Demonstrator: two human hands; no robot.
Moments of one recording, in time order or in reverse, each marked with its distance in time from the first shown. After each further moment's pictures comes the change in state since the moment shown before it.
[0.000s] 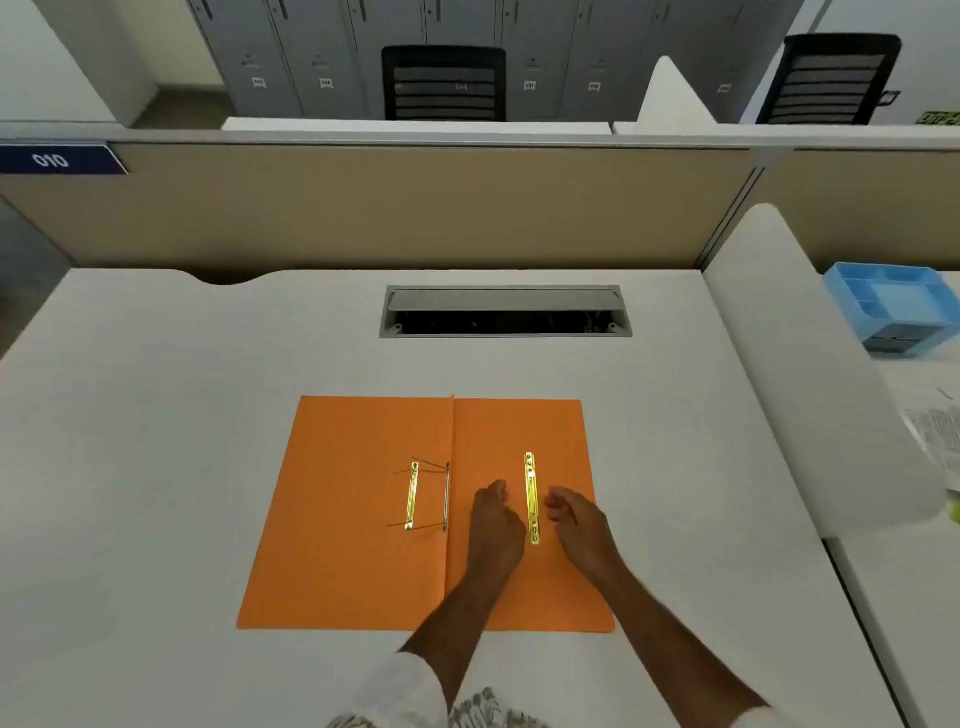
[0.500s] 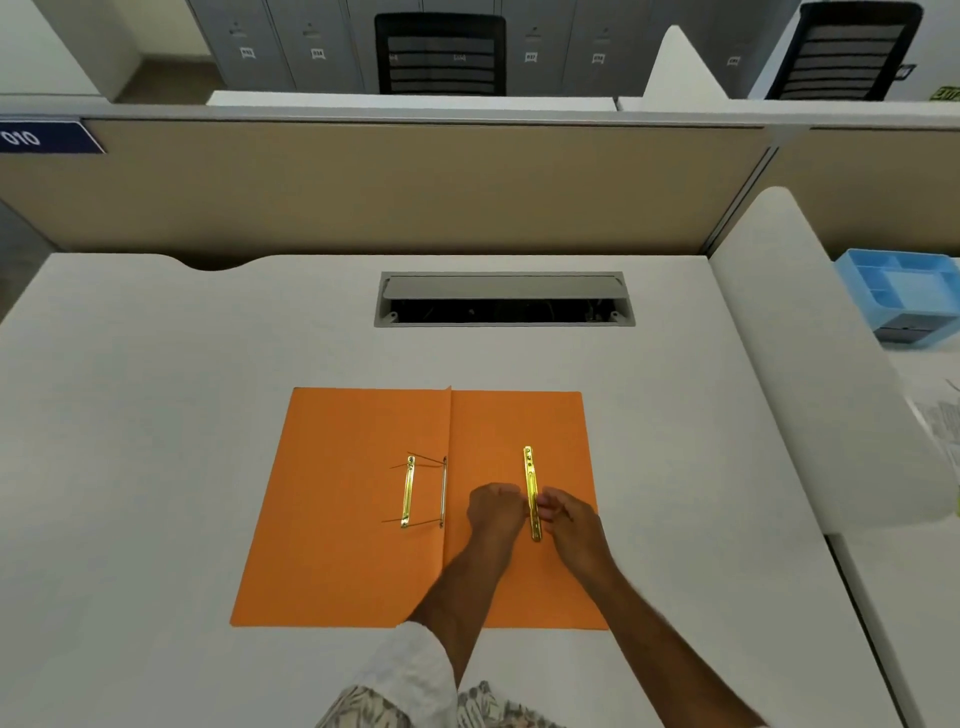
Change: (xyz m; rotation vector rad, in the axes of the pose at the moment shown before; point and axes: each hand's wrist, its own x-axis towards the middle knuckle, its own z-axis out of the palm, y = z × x) left_hand 0.031 0.009 0.010 -0.461 0.032 -0.499; right_hand 0.002 -0.002 0.010 0.169 0.008 0.054
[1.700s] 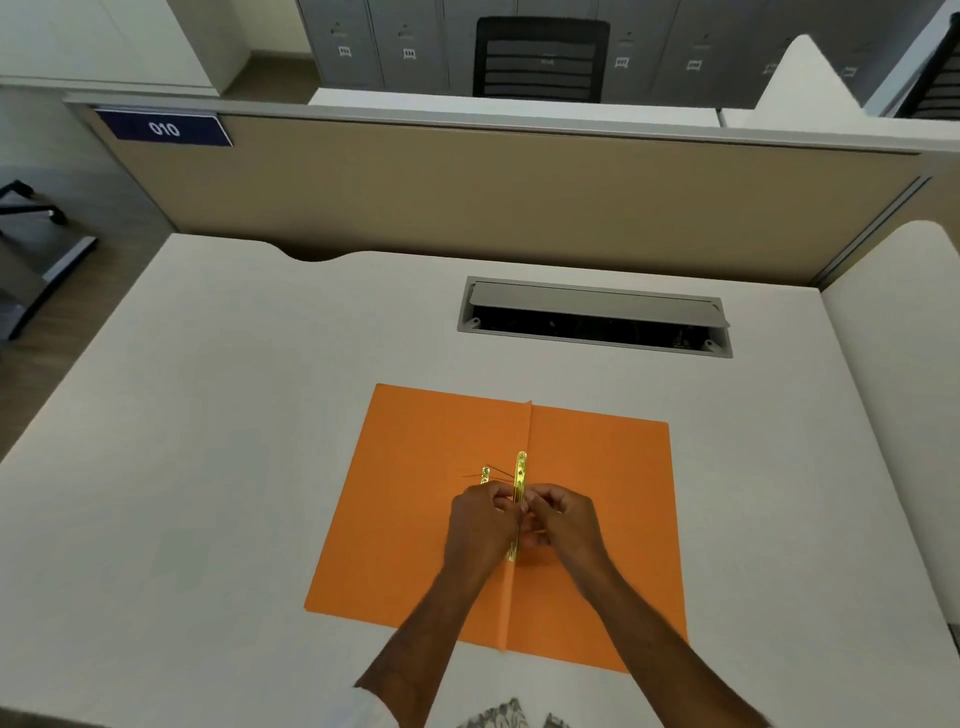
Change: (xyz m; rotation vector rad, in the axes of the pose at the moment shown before) left_hand 0.007 0.023 -0.121 0.375 0.052 0.497; right_hand 0.011 -0.068 0.089 0.325 -0.177 0.041
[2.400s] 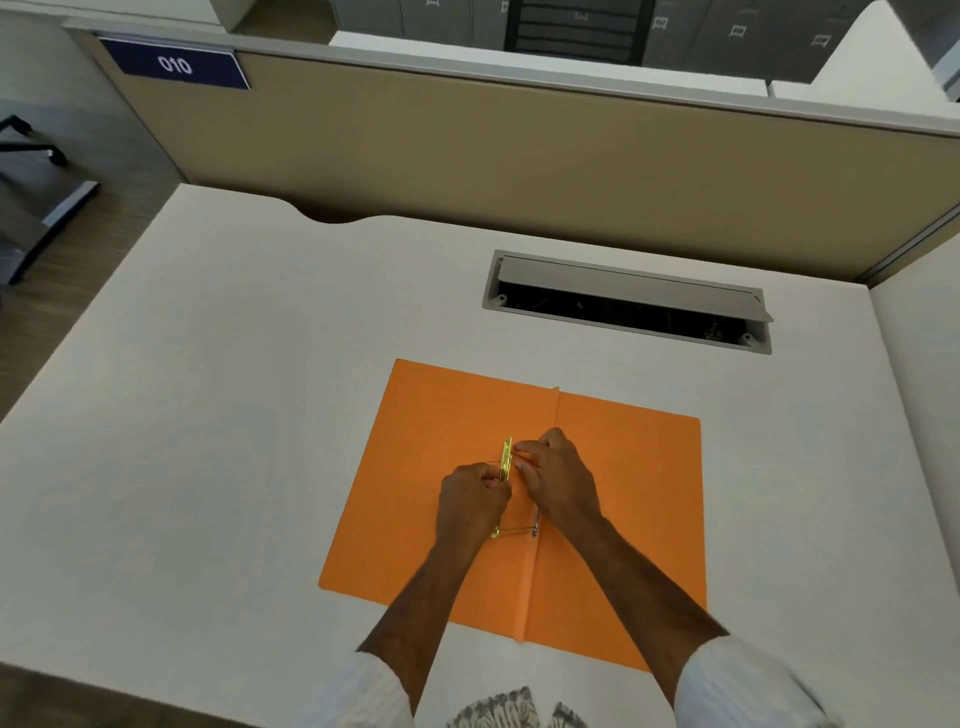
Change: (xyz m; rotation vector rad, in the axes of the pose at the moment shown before) left_hand 0.028 -0.025 -0.027 0.006 0.051 -0.128; right_hand 0.059 -0.005 0.035 -1.070 0.006 -0.418
